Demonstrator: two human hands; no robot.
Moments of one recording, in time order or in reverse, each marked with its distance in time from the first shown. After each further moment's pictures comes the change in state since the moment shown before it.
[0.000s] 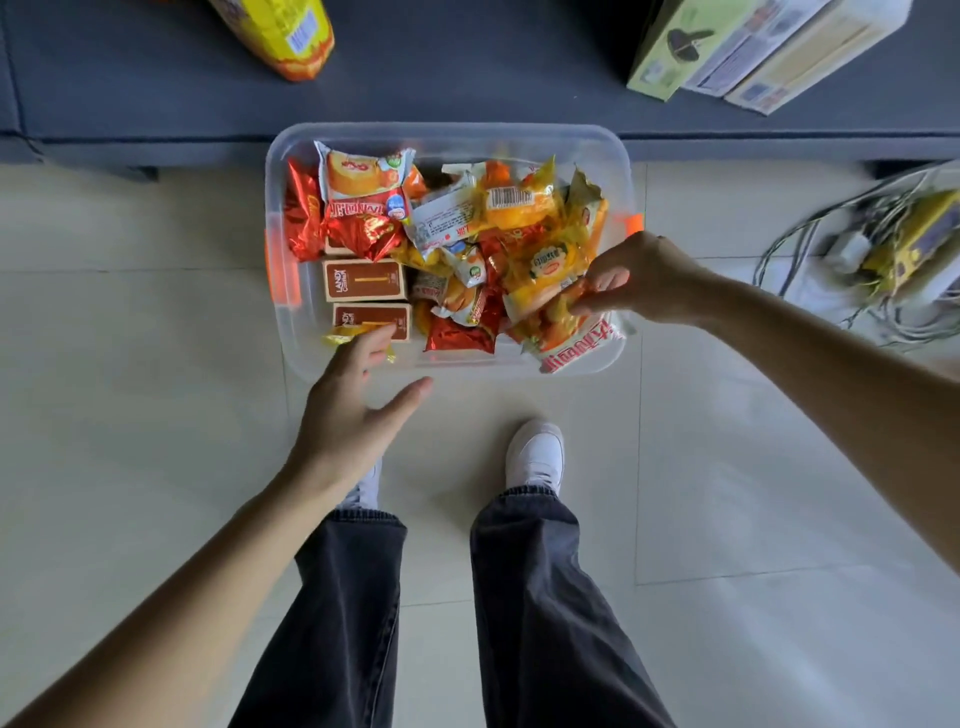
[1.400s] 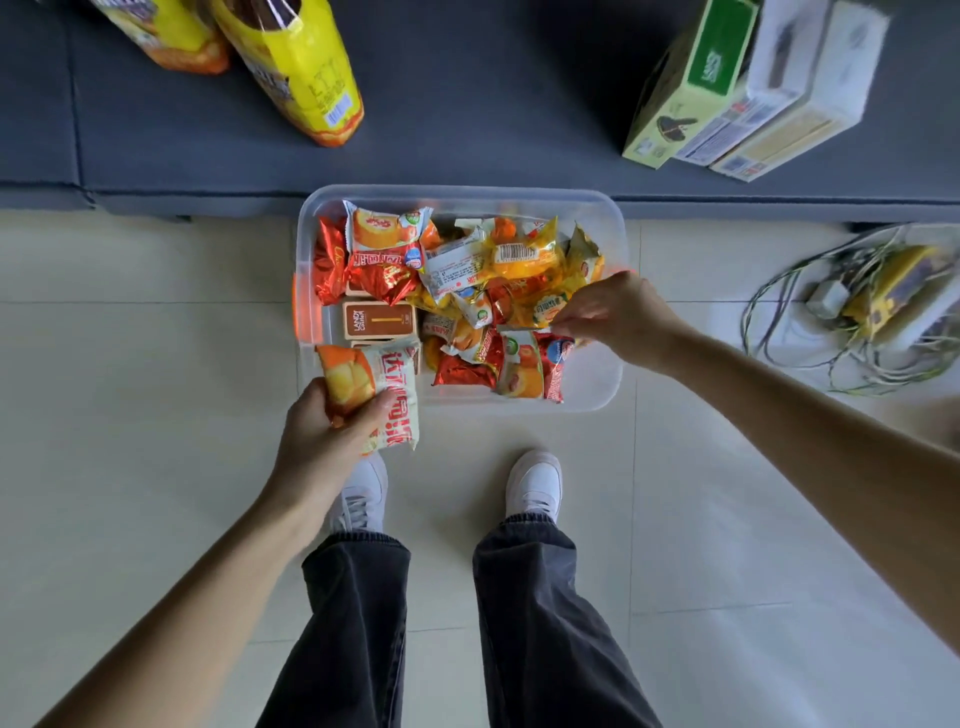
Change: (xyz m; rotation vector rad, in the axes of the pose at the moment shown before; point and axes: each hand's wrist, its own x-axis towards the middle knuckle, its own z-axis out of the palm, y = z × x) left_hand -0.001 0.021 -0.035 -0.445 0.113 -0.297; right_hand -0.005 -0.037 -0.006 0.194 0.154 -0.035
